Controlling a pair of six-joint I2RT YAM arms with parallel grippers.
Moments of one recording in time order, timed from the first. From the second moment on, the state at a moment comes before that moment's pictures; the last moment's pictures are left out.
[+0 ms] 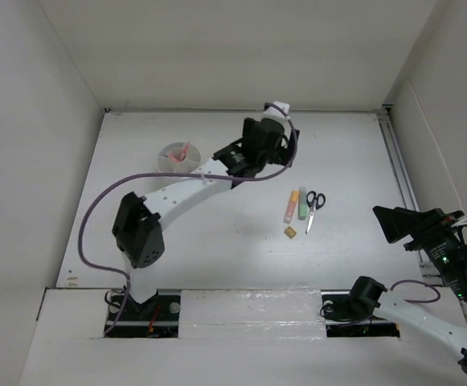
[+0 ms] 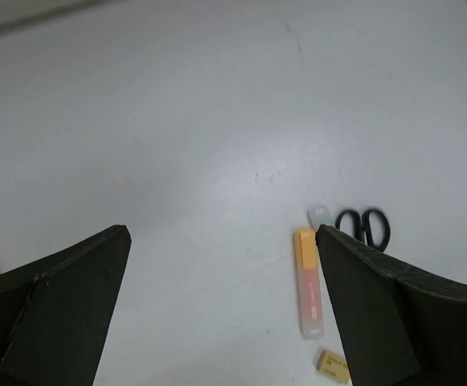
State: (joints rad) left arm -0.86 1.78 1.69 -0.33 -0.39 -0.29; right arm 0.93 0.28 1.20 -0.92 0.60 0.64
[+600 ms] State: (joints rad) left arm -0.96 2.16 1.93 -0.65 -0.29 -0.32; right arm 0.93 0.26 1.14 -0.94 0.52 0.64
